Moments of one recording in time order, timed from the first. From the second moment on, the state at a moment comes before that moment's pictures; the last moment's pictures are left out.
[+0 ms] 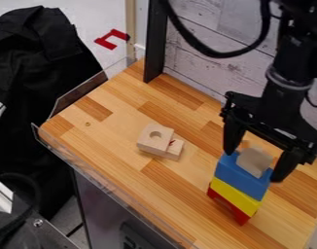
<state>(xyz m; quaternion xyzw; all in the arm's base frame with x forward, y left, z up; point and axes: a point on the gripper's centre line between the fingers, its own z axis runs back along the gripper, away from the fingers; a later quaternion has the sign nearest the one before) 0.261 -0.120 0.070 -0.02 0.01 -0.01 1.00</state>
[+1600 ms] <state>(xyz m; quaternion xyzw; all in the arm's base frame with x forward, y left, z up) 0.230 -0.006 0.099 -0.01 0.02 0.20 0.98</state>
